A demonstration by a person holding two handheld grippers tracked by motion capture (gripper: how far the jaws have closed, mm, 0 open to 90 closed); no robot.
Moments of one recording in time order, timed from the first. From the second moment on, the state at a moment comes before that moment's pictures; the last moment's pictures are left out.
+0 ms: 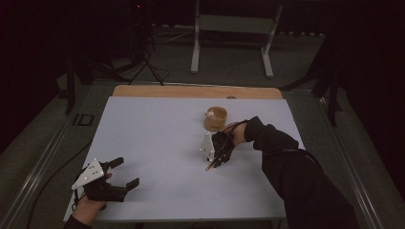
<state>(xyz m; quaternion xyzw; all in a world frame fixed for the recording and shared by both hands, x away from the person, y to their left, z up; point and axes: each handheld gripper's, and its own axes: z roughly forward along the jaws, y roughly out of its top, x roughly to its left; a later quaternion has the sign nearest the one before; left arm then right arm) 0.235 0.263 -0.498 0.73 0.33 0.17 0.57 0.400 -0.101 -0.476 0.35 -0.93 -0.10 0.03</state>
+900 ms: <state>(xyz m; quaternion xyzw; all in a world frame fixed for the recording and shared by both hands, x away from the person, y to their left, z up) 0.236 0.265 -0.499 0.73 0.34 0.16 0.57 0.398 -0.101 -0.489 0.37 -0.92 -0.10 0.03</state>
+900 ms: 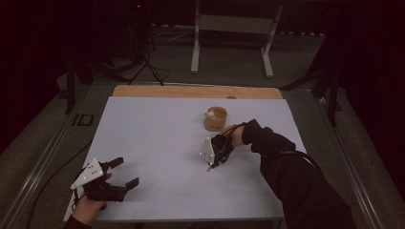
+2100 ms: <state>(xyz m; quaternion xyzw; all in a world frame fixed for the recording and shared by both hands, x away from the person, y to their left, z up) 0.236 0.264 -0.499 0.73 0.33 0.16 0.57 0.422 -0.104 -0.438 0.16 -0.98 -0.10 0.00</state>
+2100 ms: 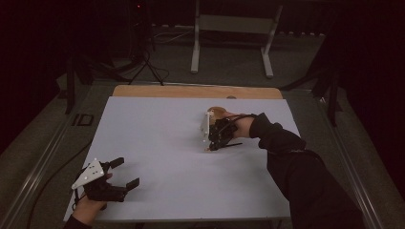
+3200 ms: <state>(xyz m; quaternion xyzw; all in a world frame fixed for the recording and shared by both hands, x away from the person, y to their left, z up) 0.237 0.259 -0.497 0.74 0.32 0.16 0.57 0.417 -0.149 -0.405 -0.12 -0.97 -0.21 -0.02</state>
